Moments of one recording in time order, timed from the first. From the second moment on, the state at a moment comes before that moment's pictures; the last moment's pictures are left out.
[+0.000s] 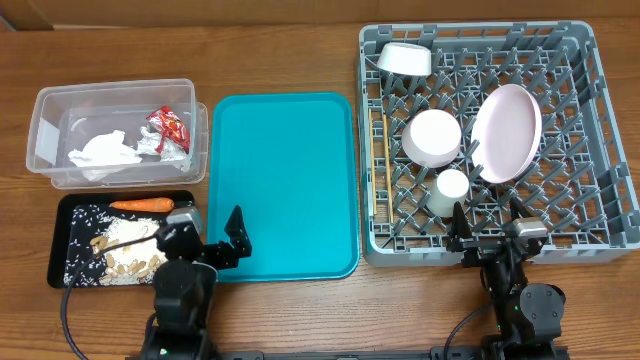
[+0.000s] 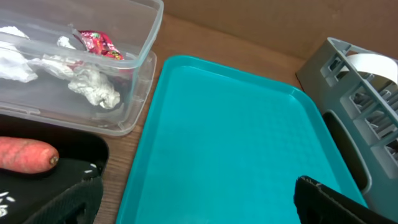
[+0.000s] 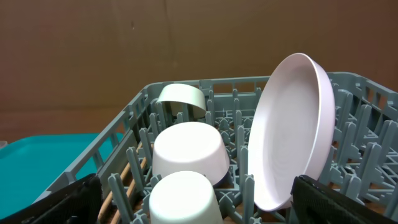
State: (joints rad) left arm -0.10 0.37 0.08 -0.03 -0.05 -0.34; right arm 0.09 0.01 0.02 -0.04 -0.02 0.09
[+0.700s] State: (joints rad) left arm -0.10 0.12 0.01 -0.08 -0.05 -0.19; right arm 0.09 0.01 0.02 -0.03 -0.02 0.09
